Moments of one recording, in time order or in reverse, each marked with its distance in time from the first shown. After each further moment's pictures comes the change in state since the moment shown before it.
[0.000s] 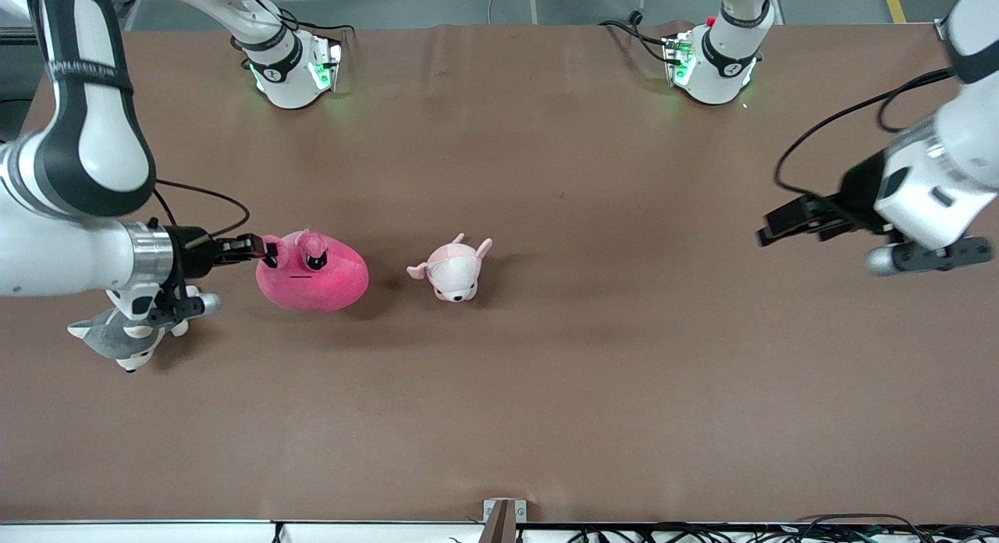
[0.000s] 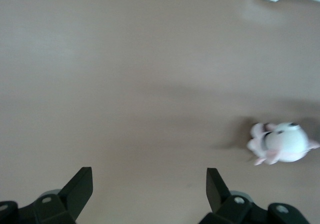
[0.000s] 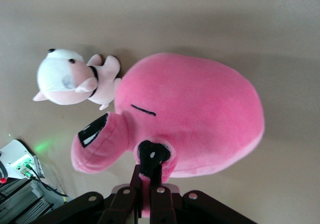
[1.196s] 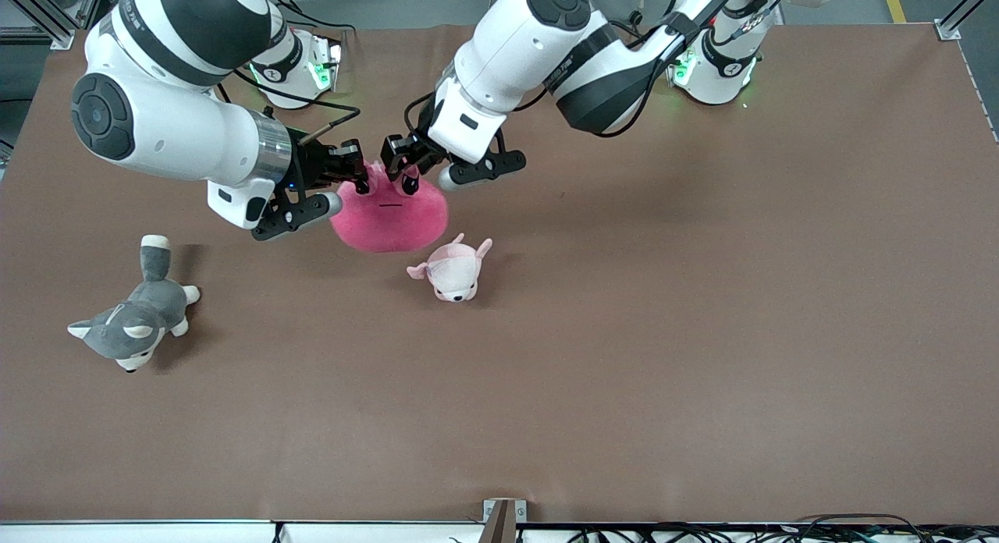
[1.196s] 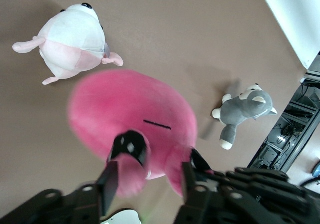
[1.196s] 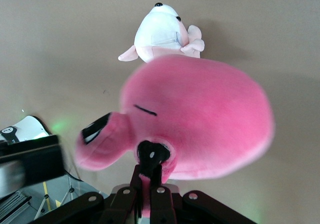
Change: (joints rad) left arm -0.794 0.295 -0.015 0.095 -0.077 0.660 -1.048; right arm 0.312 -0.214 0.023 -0.014 -0.001 -0.024 0.266
